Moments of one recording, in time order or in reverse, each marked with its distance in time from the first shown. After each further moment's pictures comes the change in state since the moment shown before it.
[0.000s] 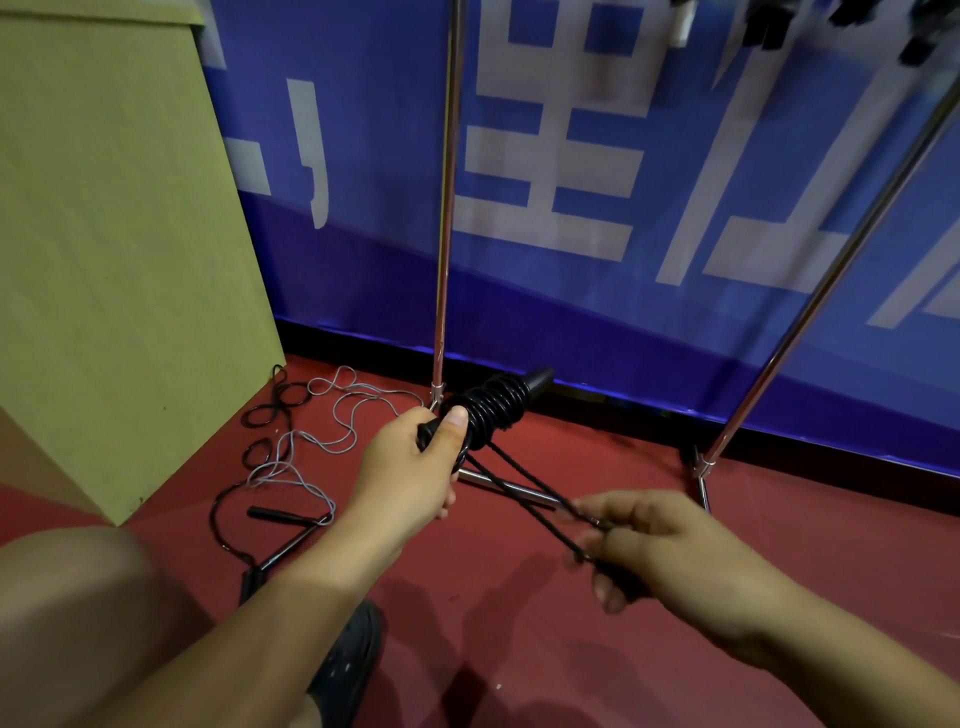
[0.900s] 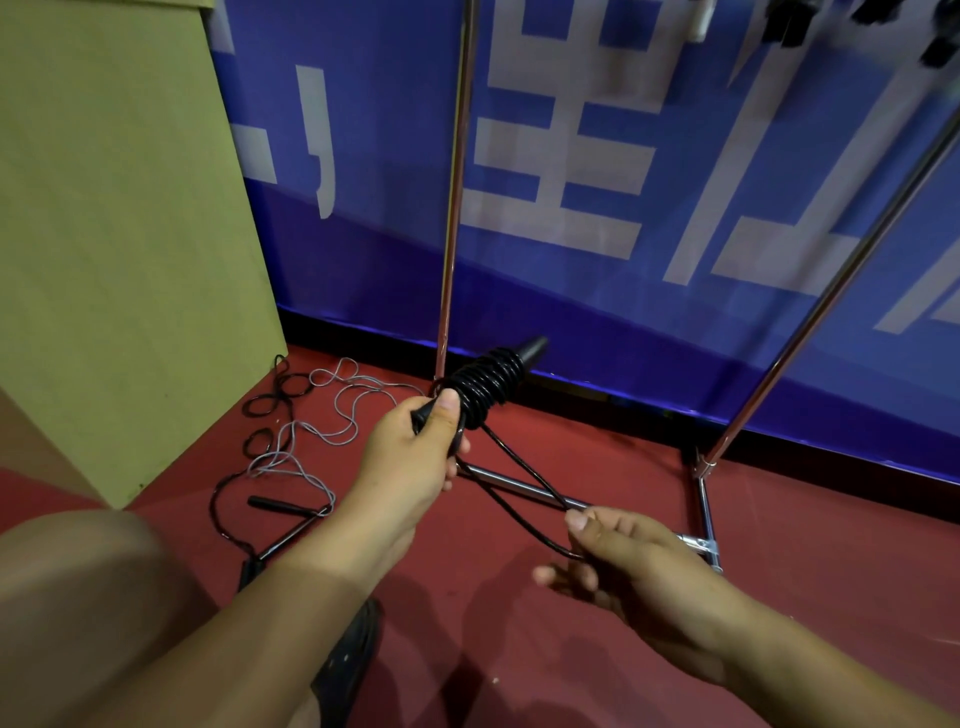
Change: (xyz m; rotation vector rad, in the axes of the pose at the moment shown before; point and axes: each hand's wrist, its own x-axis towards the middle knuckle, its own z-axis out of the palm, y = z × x) left_hand -0.001 0.005 0.001 -0.259 0.013 -0.035; right_hand 0.018 0.029 0.016 0.439 -0.061 0.086
